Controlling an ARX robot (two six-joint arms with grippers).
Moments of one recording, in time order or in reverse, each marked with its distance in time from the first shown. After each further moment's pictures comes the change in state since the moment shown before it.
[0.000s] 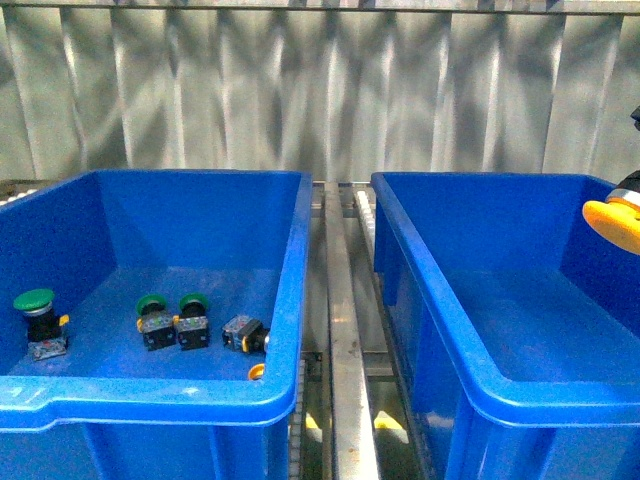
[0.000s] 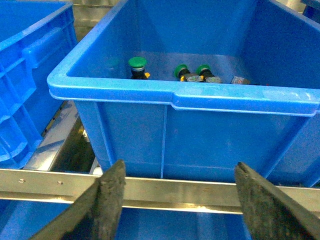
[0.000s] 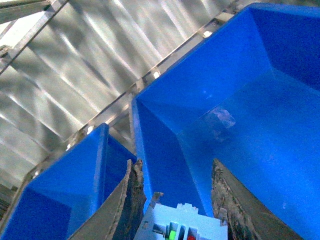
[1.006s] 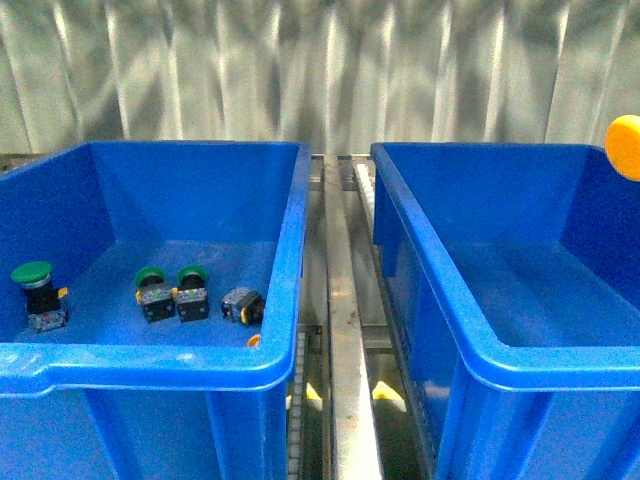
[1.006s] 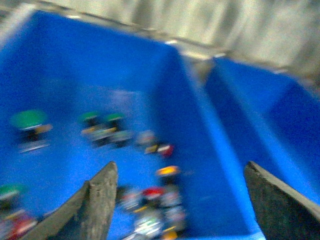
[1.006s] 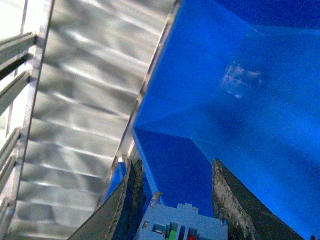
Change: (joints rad) left arm -0.175 0.771 0.552 0.227 0.074 -0.270; right arm -0.212 0.101 0.128 -0.130 -0.182 0.517
